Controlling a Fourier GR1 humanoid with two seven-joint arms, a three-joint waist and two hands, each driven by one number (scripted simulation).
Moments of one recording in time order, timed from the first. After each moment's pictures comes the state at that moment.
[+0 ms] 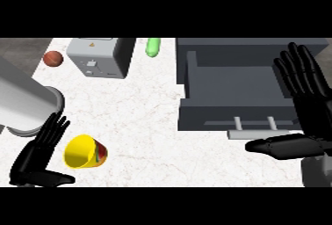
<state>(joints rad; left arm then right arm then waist) -0.01 0.26 0.26 -1.11 0.13 -0.52 -0.45 -0.22 -0.17 -0.09 -1.90 -0.10 0.16 0.09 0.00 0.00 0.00</state>
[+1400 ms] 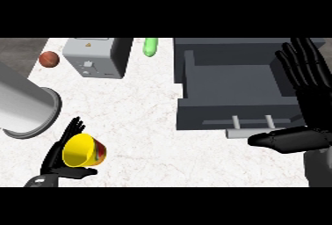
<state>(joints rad) -0.34 0.29 0.23 -0.28 -0.11 -0.34 -0.97 -0.28 -0.19 -0.11 -1.88 -0.12 0.17 0.13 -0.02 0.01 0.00</state>
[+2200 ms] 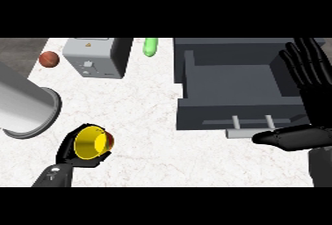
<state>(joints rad) -0.39 0.23 0.21 -0.32 -0.10 -0.32 -1.03 -0.28 -0.21 -0.13 -1.86 -0.13 0.19 0.13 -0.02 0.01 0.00</state>
